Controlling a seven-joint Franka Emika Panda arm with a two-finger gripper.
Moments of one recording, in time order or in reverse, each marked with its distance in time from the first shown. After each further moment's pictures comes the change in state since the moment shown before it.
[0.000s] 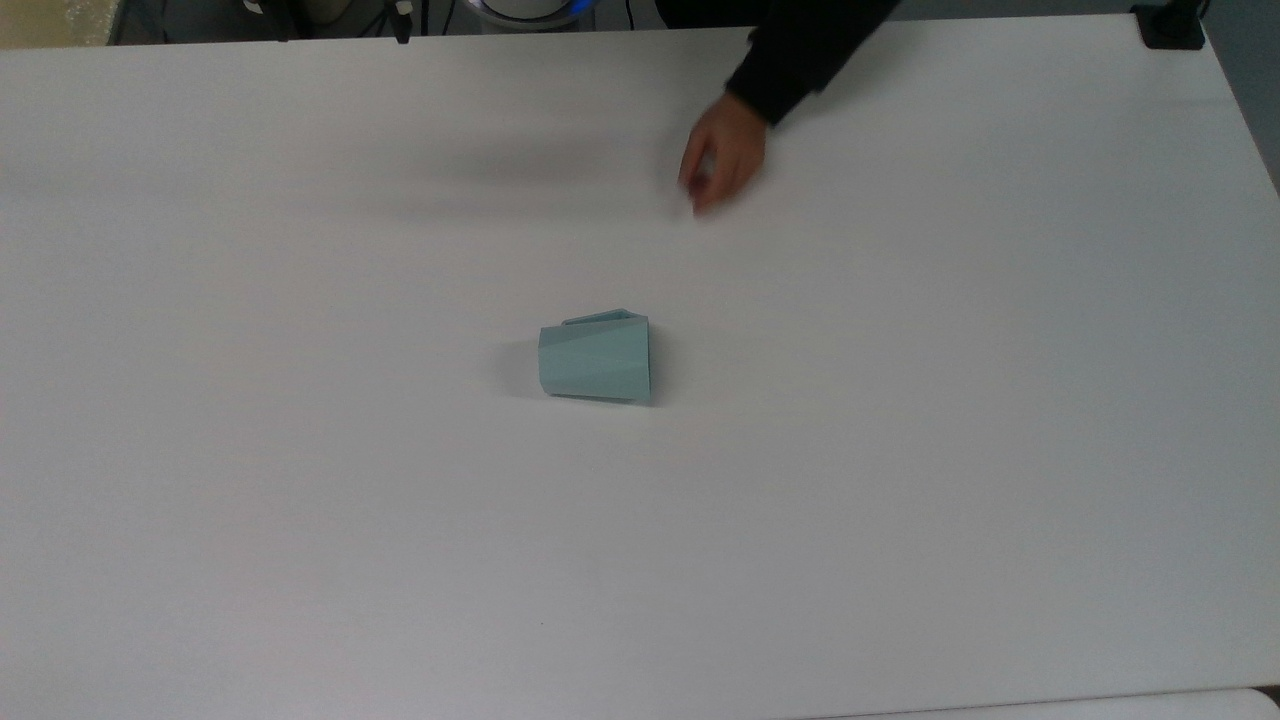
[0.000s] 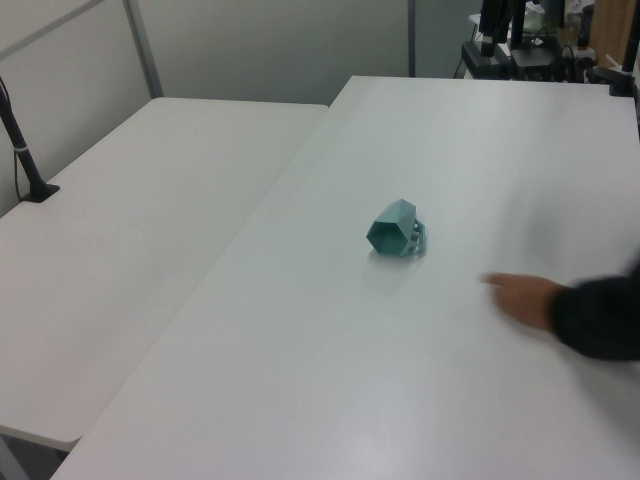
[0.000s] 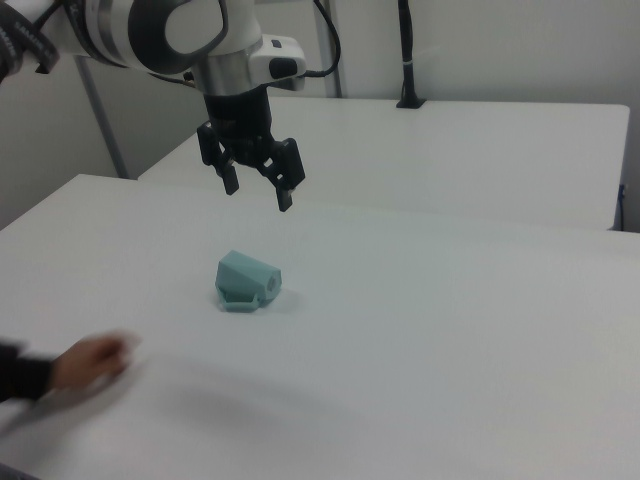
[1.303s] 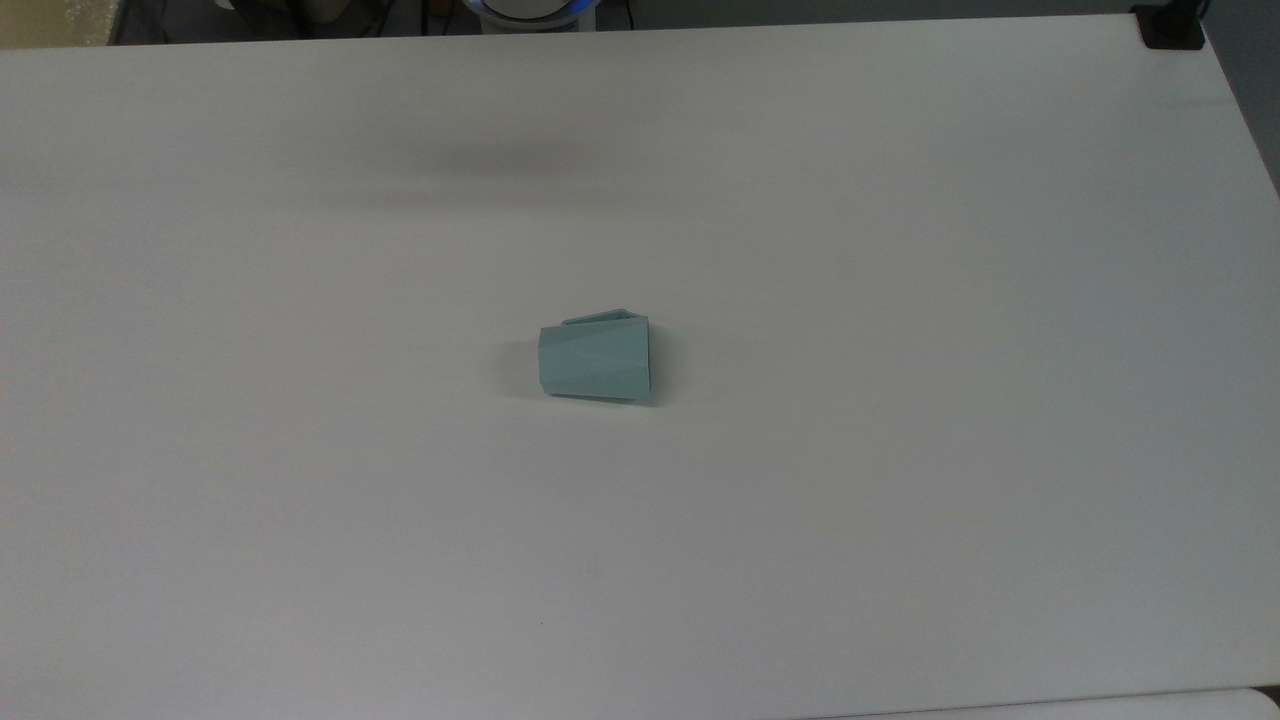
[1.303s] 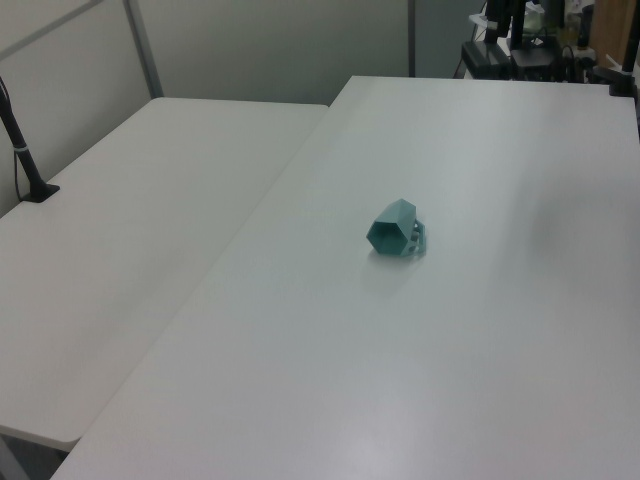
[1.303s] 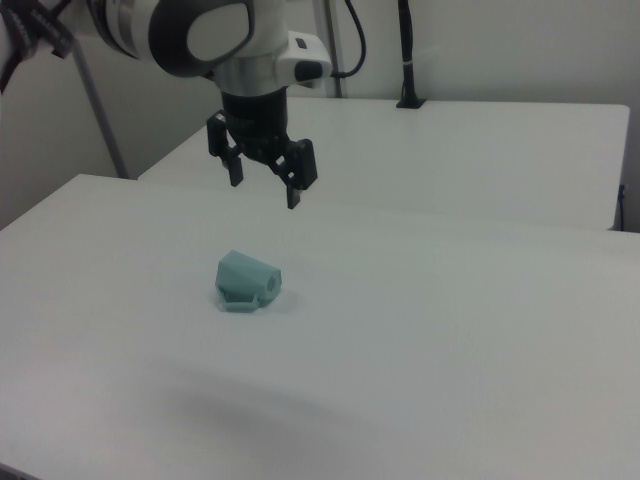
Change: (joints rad) arm 0.015 -0.001 -0.098 0.017 0.128 -0.016 -0.122
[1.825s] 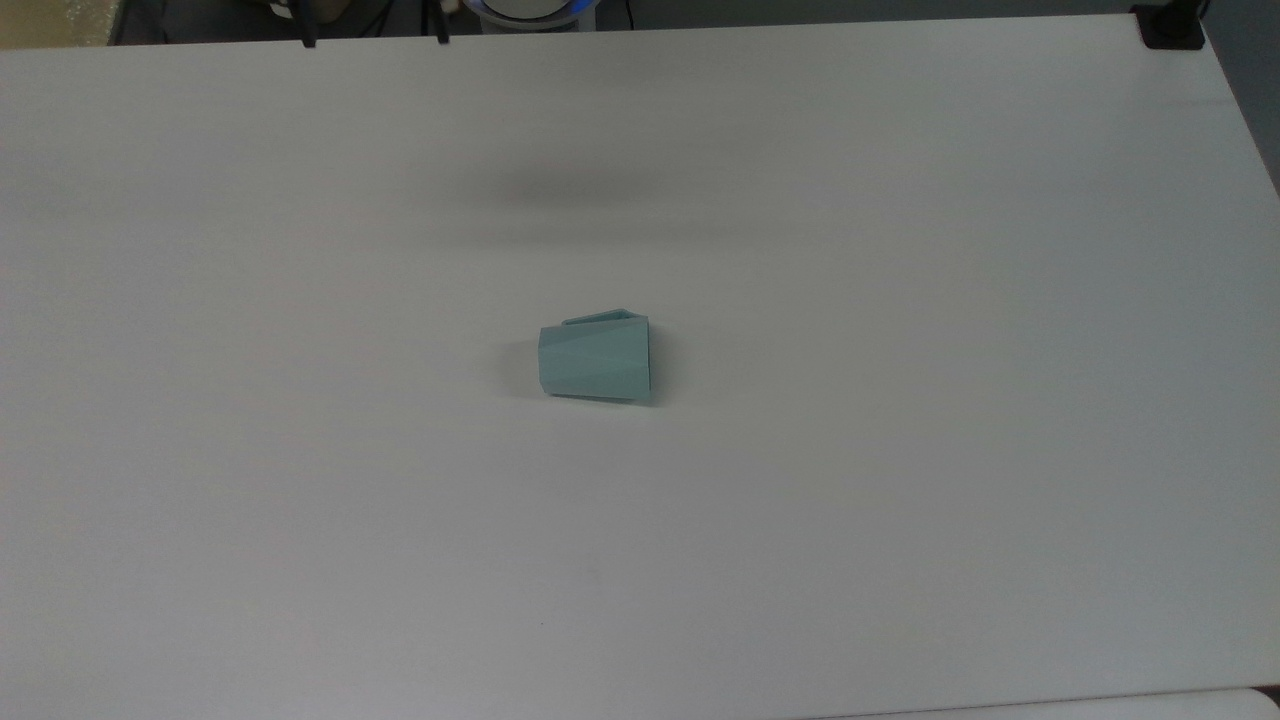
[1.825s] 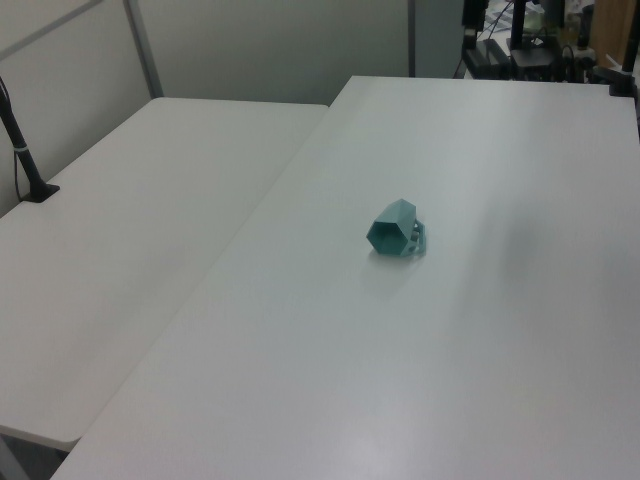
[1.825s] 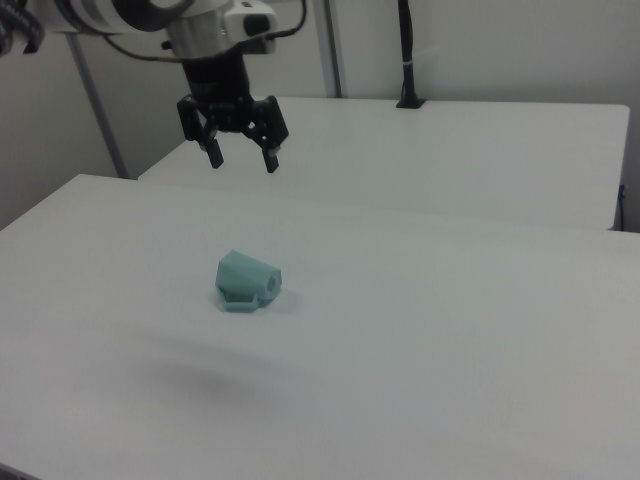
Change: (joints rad) arm 0.193 0.115 0.014 0.185 -0.224 -0.063 0.099
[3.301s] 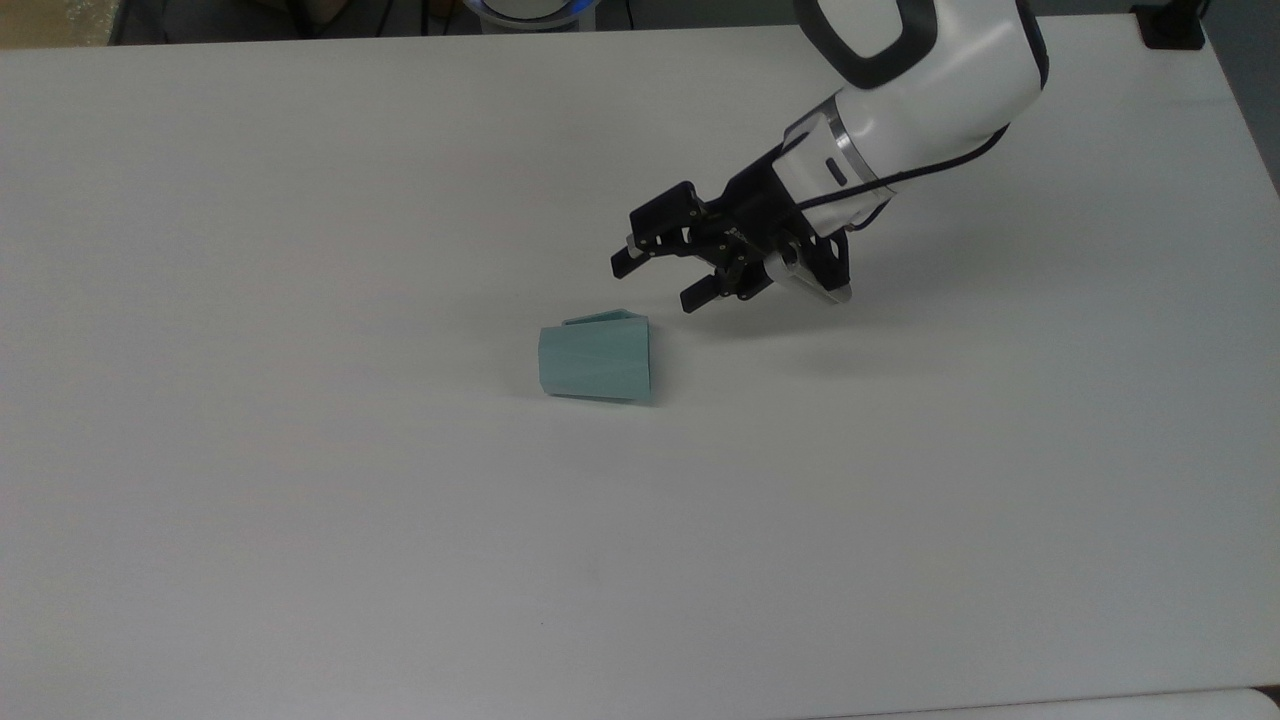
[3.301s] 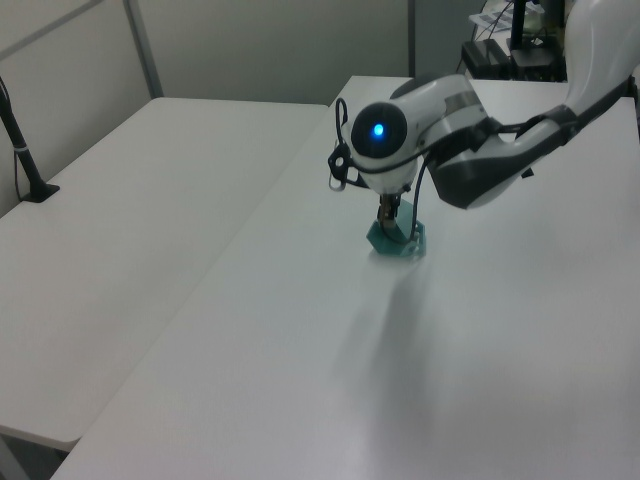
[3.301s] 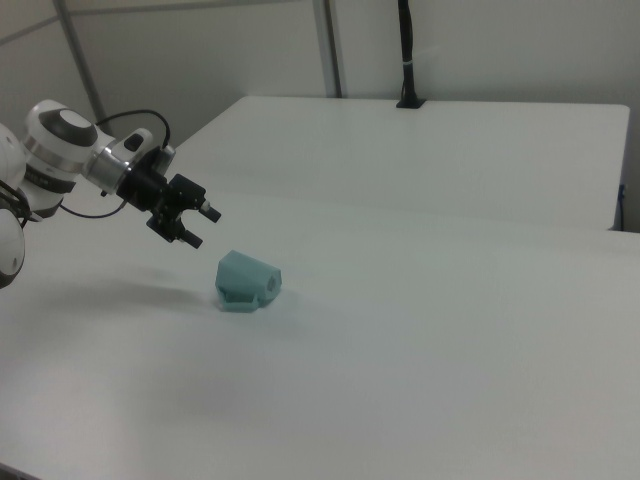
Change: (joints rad) arm 0.351 0.532 0.225 0.109 -0.785 0.028 0.709
